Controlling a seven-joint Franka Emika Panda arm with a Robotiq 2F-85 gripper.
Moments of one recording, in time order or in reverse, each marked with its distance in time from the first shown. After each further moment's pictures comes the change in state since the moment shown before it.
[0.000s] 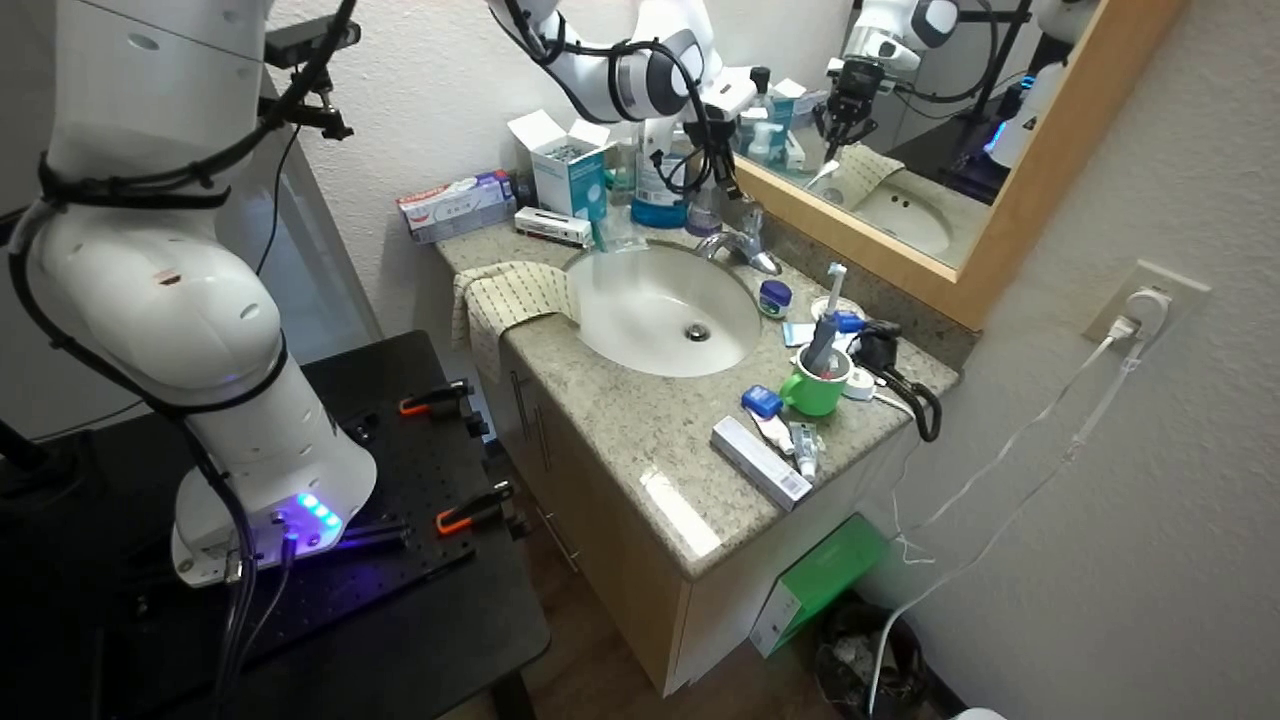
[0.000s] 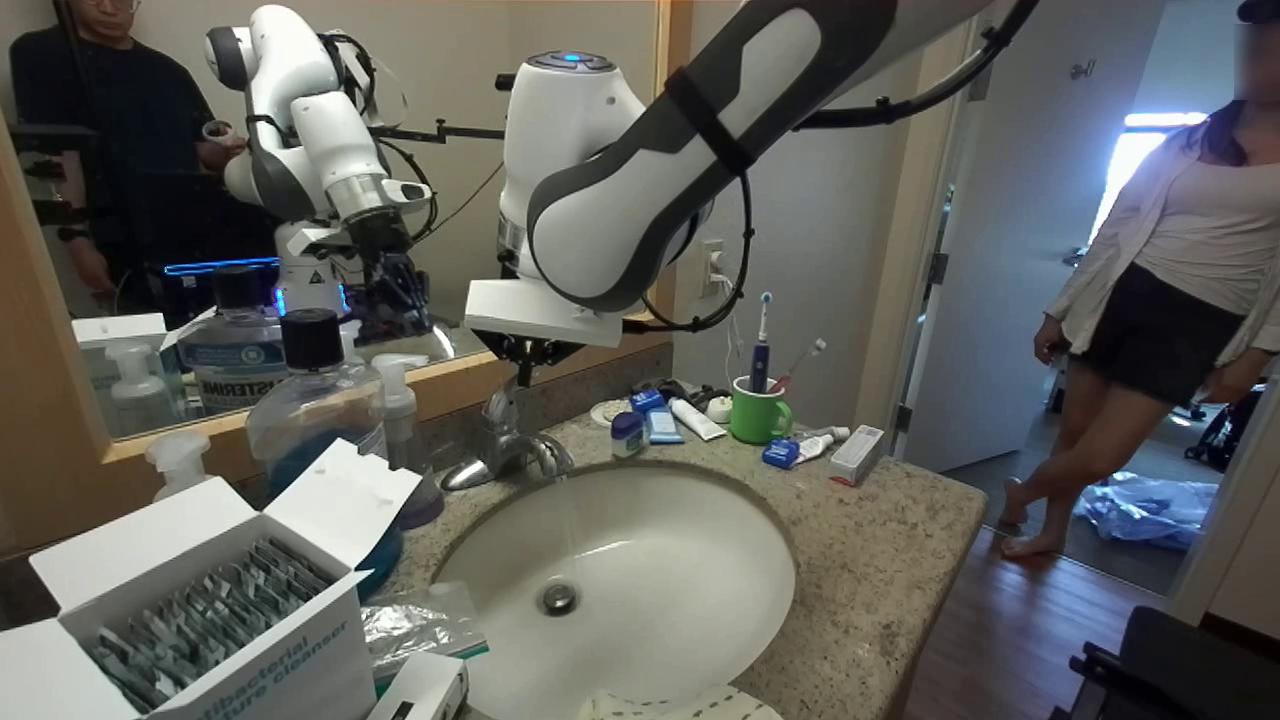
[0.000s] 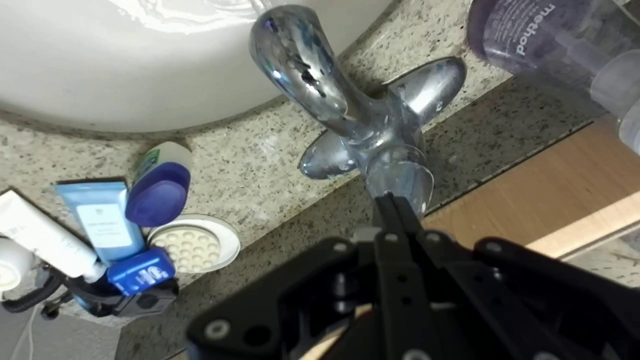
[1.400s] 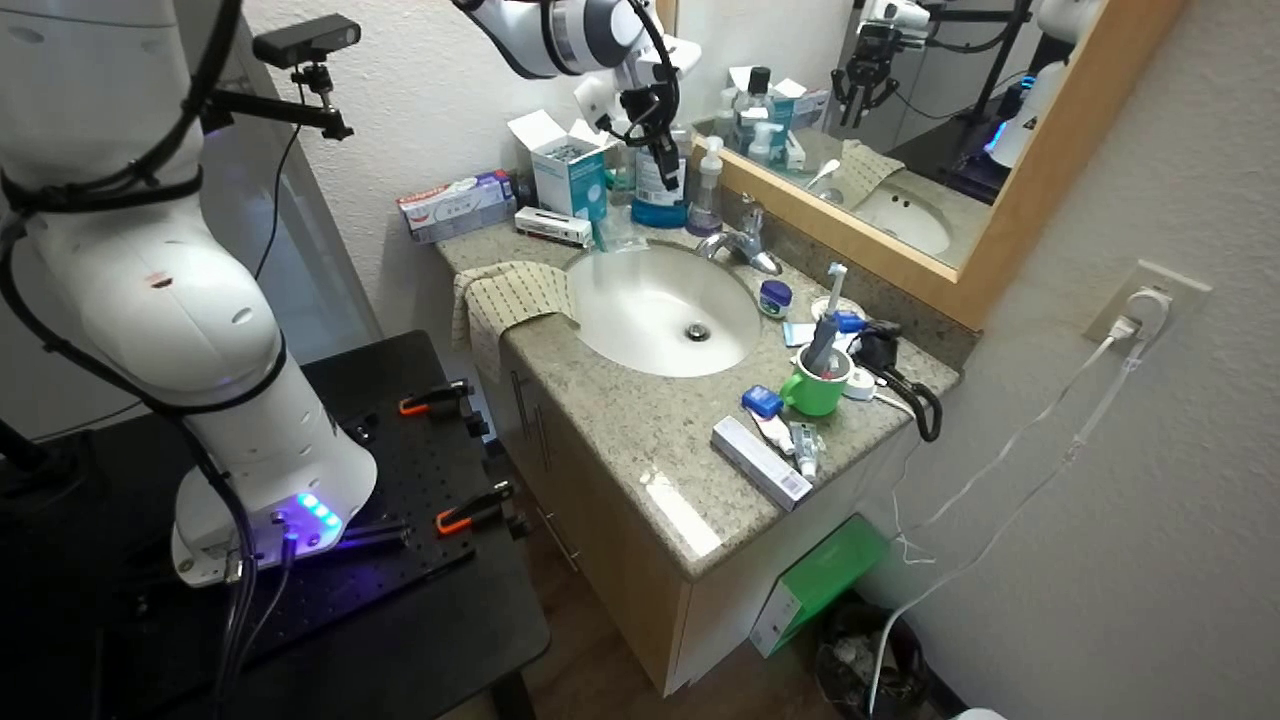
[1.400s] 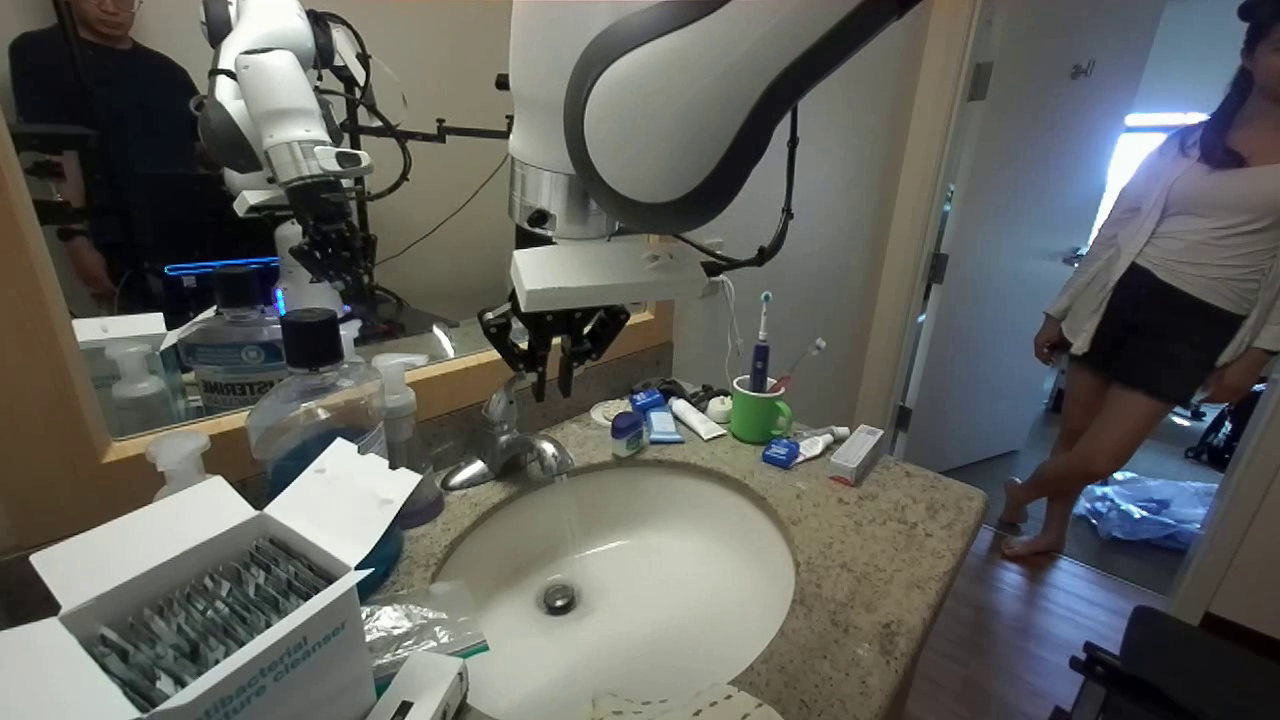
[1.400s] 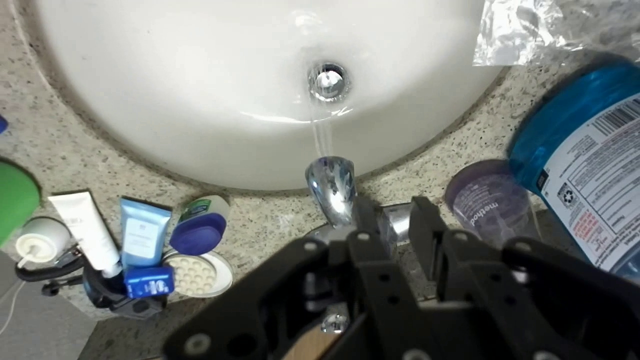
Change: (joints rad) arm -0.049 -0.274 0.172 -0.246 -0.048 -0.192 -0.225
